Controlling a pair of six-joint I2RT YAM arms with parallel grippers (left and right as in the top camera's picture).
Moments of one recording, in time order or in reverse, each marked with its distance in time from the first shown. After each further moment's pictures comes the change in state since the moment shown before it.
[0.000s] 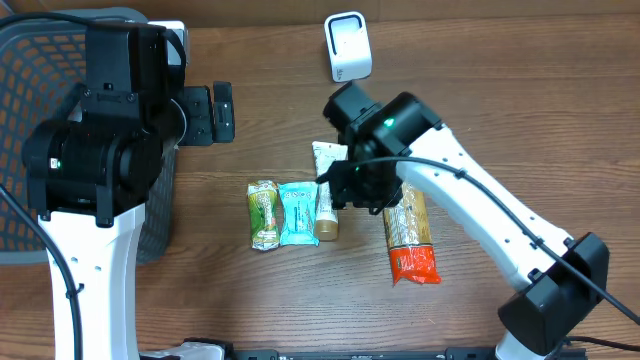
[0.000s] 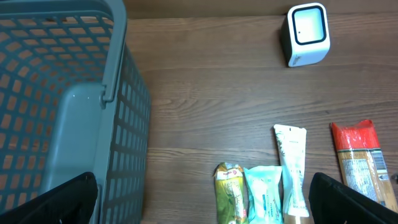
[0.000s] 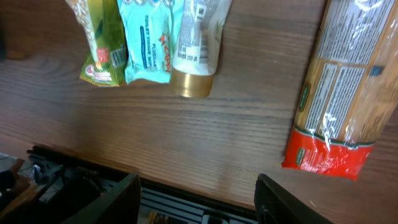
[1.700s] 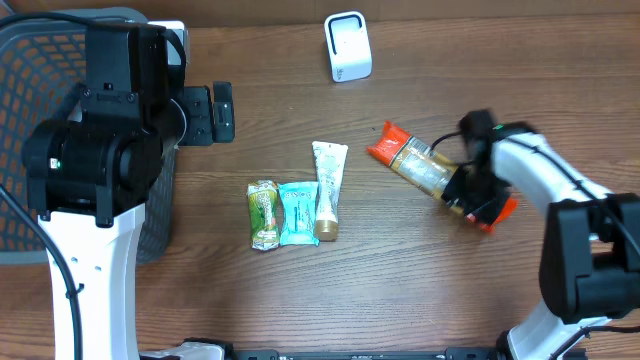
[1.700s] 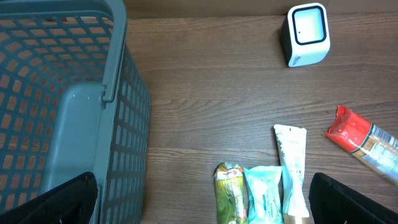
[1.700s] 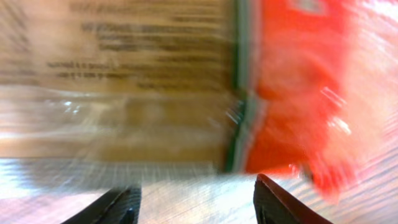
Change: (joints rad) left arm 0.000 0.000 0.000 0.000 0.000 0.000; right arm -0.592 0.004 -0.600 0.399 0.206 0.118
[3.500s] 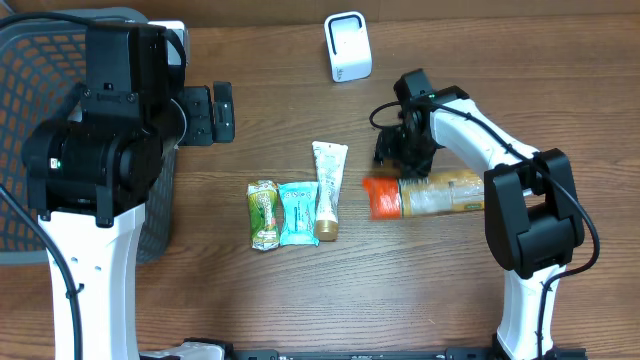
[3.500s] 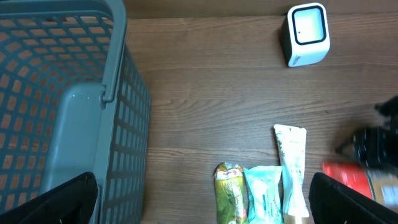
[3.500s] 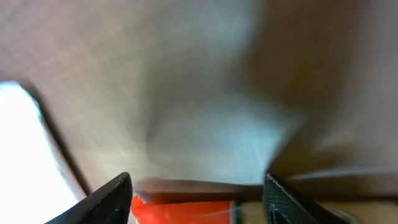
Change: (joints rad) left arm 0.000 0.000 0.000 0.000 0.000 0.000; right arm 0.215 0.299 0.382 0.075 -0.261 -0.141
